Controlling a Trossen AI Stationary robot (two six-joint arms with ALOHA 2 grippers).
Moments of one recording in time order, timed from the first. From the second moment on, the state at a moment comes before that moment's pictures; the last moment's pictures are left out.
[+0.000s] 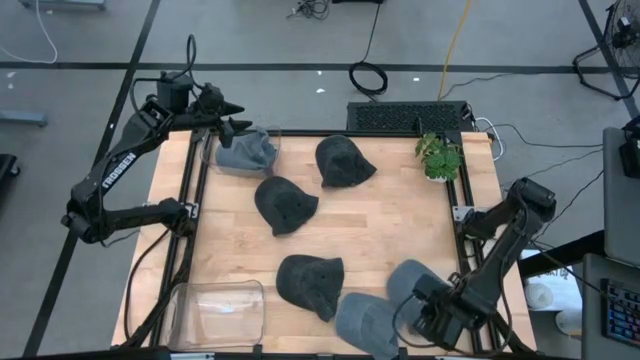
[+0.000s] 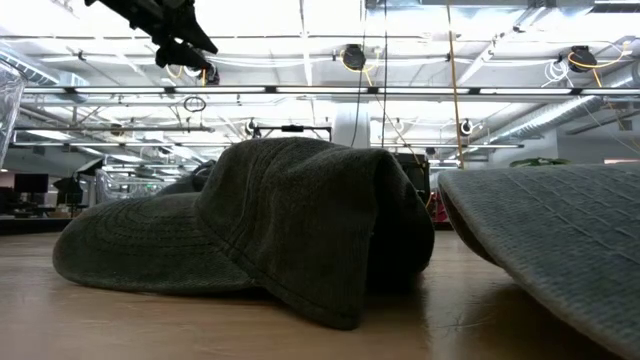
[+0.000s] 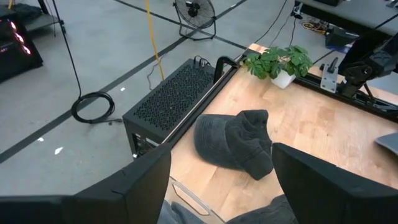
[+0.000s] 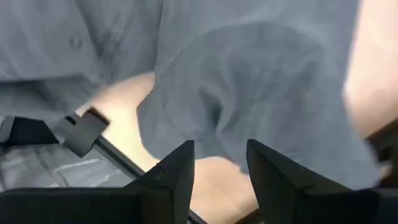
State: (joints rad) left arm 0.98 1.02 1.15 -0.62 0.48 0.12; right arm 0.97 1.61 1.23 -1.11 -0.03 1.75
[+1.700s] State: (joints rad) left arm 0.98 1.02 1.15 -0.62 0.48 0.13; right arm 0.95 1.59 0.94 -0.85 0.04 1.56
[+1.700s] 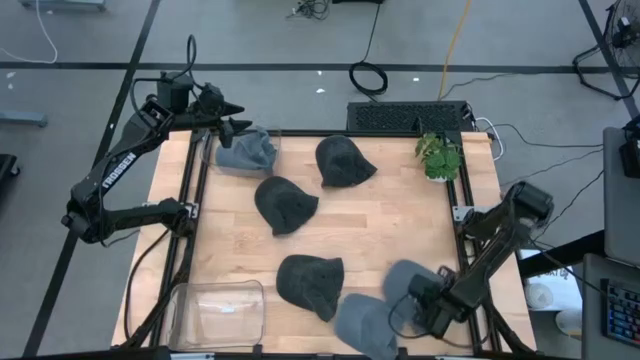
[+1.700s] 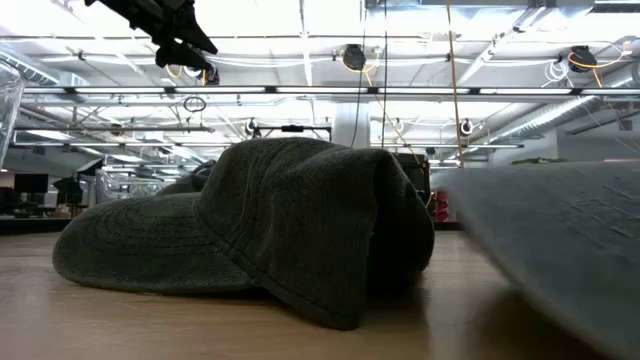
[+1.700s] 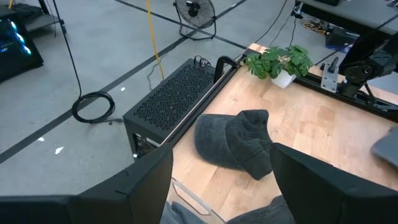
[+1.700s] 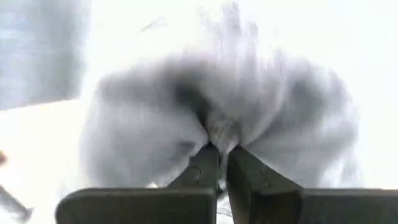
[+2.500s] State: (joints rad) left arm 0.98 1.02 1.15 -0.46 0.48 -0.07; right arm 0.57 1.16 0.94 -0.53 0.79 0.44
